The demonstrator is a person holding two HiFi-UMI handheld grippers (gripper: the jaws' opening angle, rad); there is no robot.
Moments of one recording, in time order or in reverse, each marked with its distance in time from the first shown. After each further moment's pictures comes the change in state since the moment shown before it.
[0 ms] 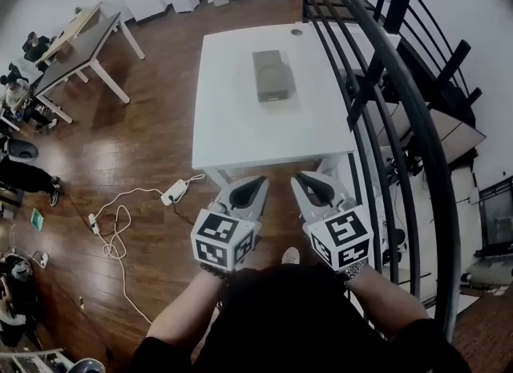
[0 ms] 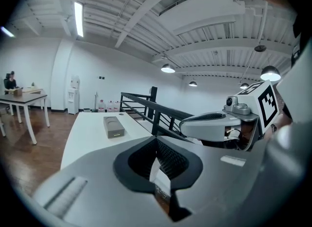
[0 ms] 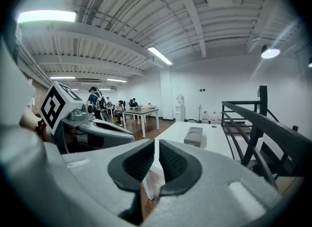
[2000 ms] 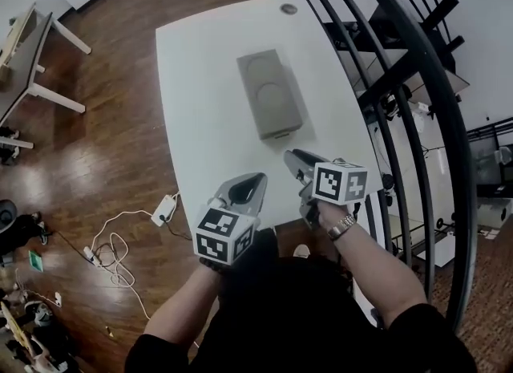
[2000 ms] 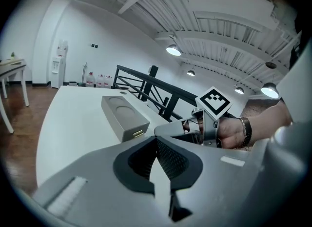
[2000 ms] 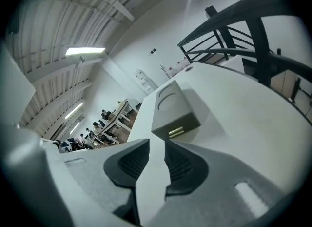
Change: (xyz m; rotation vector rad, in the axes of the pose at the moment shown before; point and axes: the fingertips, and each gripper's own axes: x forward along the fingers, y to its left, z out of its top) left arm 0.211 0.225 -0.010 -0.122 0.255 -0.190; right arm 0.318 -0.189 -0.086 0.794 0.271 -0.113
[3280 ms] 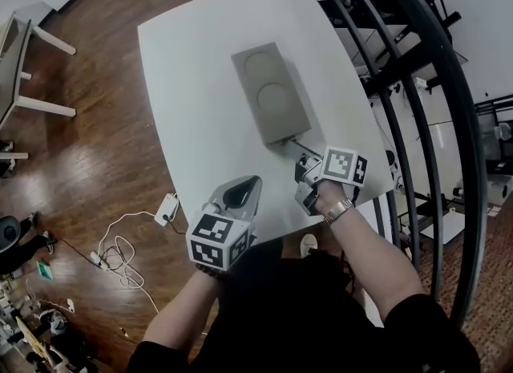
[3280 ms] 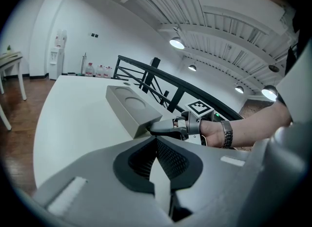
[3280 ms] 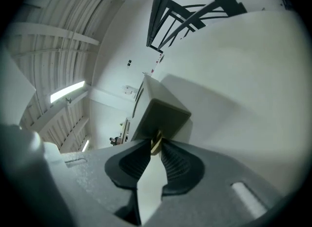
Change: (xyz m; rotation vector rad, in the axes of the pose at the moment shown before) left arm 0.008 0.031 -0.038 -0.015 0.086 -0.025; right arm 0.057 -0.044 -0.026 0.444 -0.076 0.142
